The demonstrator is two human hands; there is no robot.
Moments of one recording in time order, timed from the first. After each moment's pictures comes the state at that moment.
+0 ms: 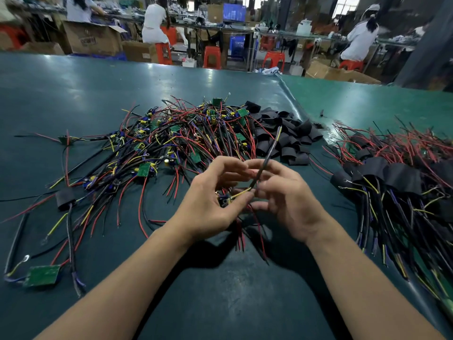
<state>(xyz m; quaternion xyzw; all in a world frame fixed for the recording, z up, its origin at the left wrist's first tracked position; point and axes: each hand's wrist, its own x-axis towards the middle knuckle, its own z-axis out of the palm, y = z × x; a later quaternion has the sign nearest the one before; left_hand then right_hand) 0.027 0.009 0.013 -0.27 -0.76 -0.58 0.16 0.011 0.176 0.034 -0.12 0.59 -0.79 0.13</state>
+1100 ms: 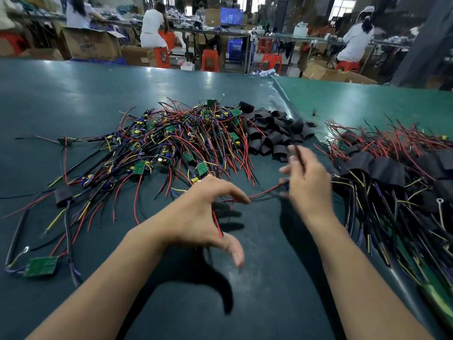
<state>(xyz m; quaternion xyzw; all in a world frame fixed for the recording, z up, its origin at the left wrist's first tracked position) 0.053 -0.002 0.037 -0.30 -0.88 -0.37 0.01 -0.006 0.217 0.023 0.01 0.84 -0.49 -0.24</state>
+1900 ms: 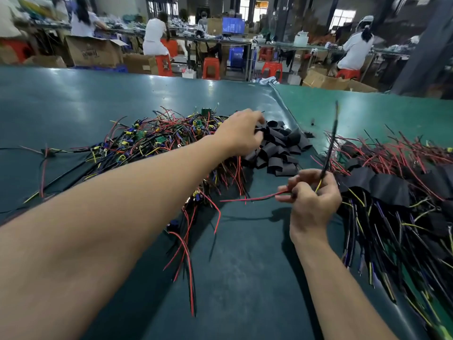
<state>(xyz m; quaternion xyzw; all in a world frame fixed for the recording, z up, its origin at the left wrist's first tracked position) -0.145 0.078 0.082 -0.21 -0.94 -0.21 0.13 -0.022 0.213 0.012 0.05 0.55 -0.77 -0.31</state>
